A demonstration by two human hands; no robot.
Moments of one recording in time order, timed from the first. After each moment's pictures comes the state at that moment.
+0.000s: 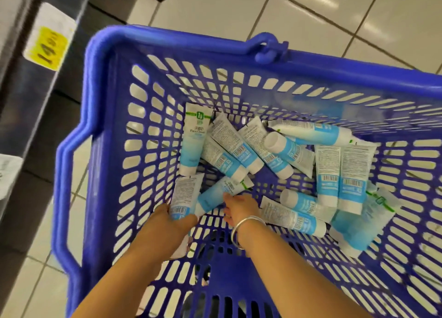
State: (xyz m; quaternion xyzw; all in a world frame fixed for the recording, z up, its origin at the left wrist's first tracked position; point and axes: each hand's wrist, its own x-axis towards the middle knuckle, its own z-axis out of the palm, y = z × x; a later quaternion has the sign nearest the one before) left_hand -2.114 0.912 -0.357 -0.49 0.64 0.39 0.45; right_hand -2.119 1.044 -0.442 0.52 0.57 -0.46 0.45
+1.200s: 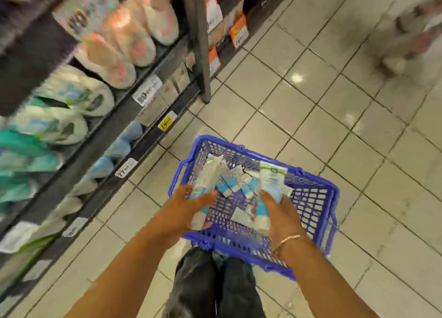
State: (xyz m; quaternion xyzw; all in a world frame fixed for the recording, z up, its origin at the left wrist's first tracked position) left_hand -2.169 0.925 -0.141 -0.47 0.47 0.68 0.32; right_hand -2.183 1.110 -0.168 0.43 0.67 -0.55 0.27
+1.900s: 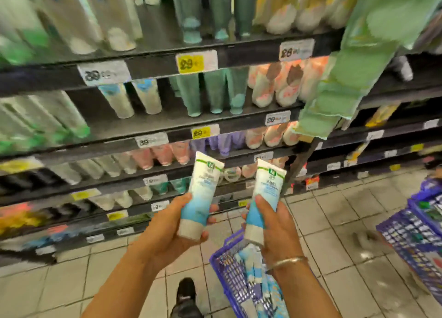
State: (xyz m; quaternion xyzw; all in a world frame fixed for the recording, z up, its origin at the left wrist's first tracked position) left_hand -2.044 0.871 0.276 -0.41 0.31 0.86 -0.03; right_hand -2.156 1.006 0.261 0.07 0.62 -0.71 0.34
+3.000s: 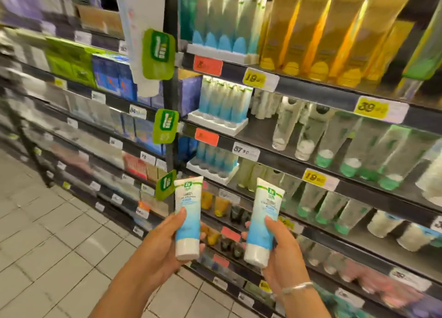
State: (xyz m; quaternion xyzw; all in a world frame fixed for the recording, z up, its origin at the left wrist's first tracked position) left_hand -1.503 0.741 0.418 -0.42 0.18 0.71 -0.54; right_hand -1.692 0.740 0.430 -0.22 0.43 -0.58 0.66
